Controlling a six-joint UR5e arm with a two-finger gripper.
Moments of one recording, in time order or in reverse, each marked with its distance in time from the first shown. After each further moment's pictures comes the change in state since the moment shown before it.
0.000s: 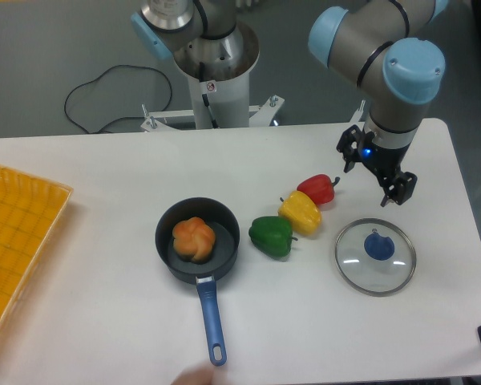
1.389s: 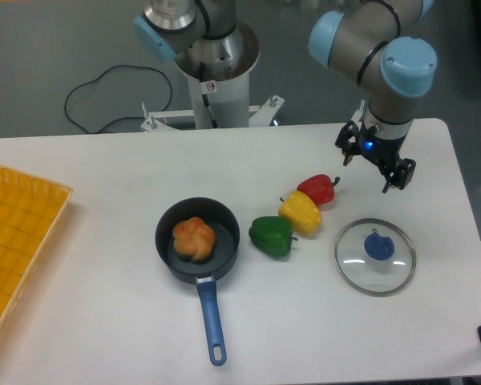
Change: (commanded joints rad) arm 0.060 0.003 -0.160 0.126 0.017 -0.193
